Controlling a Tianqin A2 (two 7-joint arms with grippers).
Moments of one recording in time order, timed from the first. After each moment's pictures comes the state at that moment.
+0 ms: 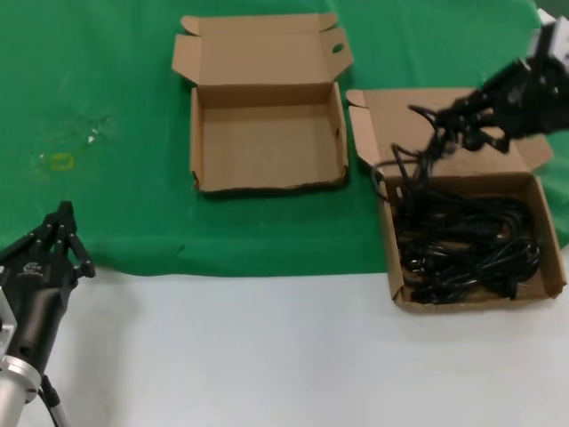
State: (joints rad) left arm 0.00 -0.30 1.60 -1.60 -1.80 0.00 0.00; right arm 1.11 0.71 -2.04 1.10 1.37 -1.17 0.19
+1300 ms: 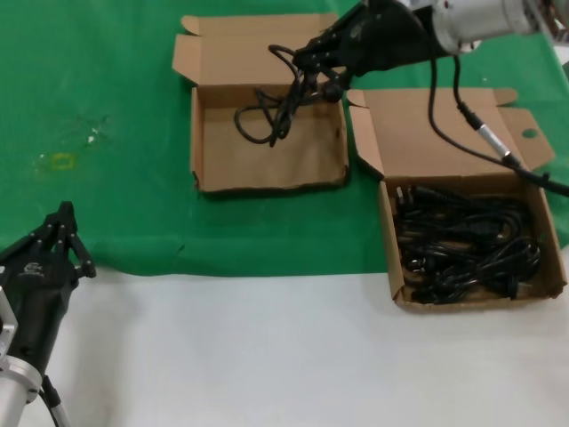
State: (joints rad) left arm 0.00 -0.30 1.60 -1.60 -1.80 0.00 0.00; right arm 1.54 0.15 -2.09 0.23 1.38 -0.98 -0.12
